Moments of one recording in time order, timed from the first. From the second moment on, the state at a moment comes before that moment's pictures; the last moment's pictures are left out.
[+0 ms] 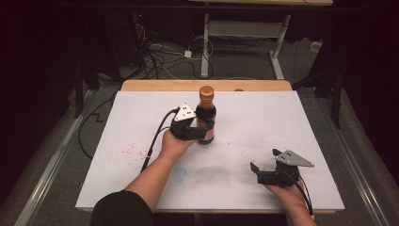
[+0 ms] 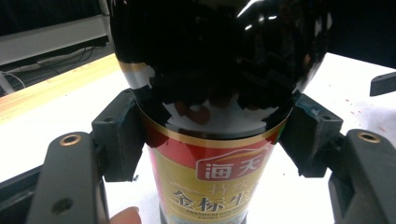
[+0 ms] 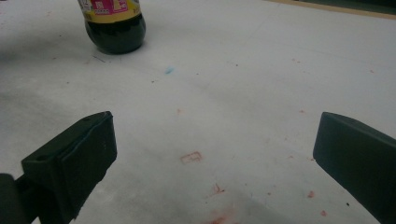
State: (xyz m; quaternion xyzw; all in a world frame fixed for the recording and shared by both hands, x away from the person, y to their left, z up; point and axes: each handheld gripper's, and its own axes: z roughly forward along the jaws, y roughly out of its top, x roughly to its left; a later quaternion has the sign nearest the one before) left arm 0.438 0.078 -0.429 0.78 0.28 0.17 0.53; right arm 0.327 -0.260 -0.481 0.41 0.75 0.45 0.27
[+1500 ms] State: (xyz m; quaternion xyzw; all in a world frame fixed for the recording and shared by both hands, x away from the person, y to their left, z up) left arm 0.443 0.083 -0.441 0.77 0.26 0.16 0.56; right arm 0.350 -0.241 -0.435 0.39 0.73 0.50 0.25
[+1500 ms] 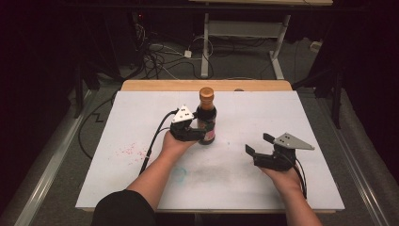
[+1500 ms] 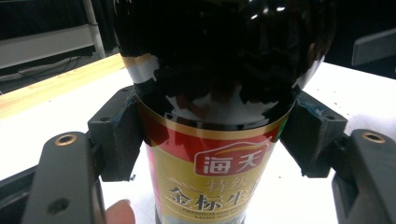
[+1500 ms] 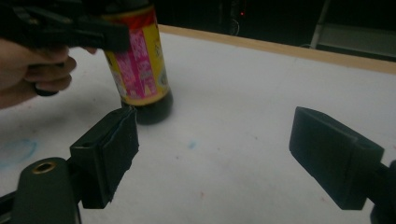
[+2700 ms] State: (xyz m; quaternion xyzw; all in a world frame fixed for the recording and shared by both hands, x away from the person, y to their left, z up) left arm 0.445 0.080 -0.443 0.77 0.28 0.13 0.56; right arm 0.380 -0.190 -0.381 0.32 0.76 0.52 0.23
